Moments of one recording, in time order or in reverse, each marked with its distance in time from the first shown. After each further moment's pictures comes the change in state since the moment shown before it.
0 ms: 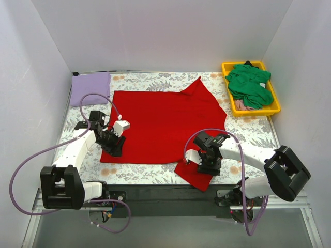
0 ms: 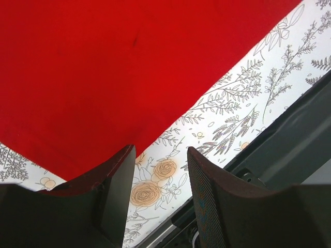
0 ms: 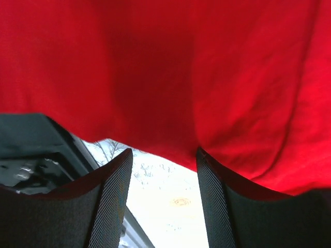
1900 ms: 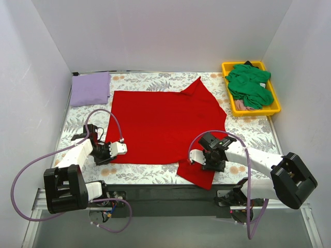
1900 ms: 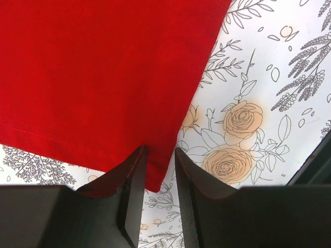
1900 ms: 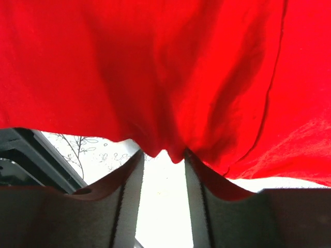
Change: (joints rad) left arm 0.195 -0.013 -0.218 0.081 -0.116 0.820; right arm -0.032 -0.084 -0.093 0.067 0.117 -0.058
